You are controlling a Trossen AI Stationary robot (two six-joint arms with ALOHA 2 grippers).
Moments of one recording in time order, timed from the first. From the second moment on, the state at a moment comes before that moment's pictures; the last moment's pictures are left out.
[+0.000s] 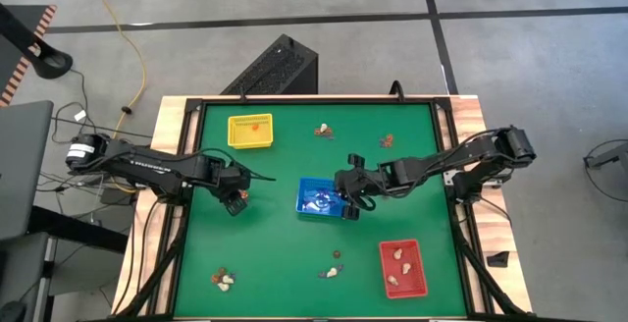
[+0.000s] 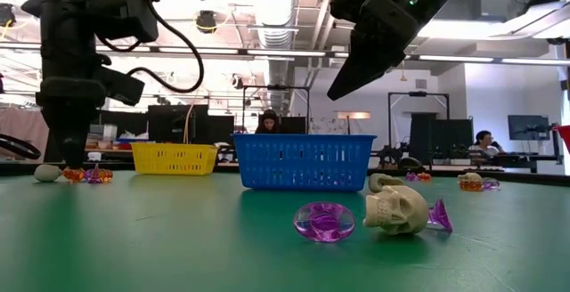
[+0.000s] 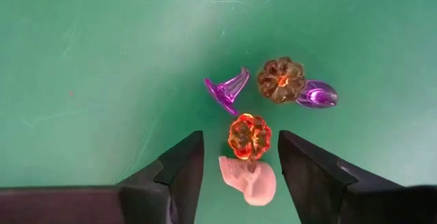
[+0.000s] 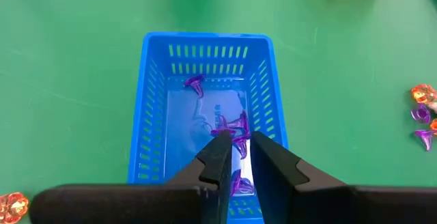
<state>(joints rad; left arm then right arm) 0.00 1.16 0.55 -0.74 -0.07 -0.68 0.14 1.49 0.98 -0.26 0.26 0.16</state>
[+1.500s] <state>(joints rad) -0.01 1.29 0.83 -0.91 -0.12 -0.50 0.14 1.45 0.98 -0.26 0.24 0.02</state>
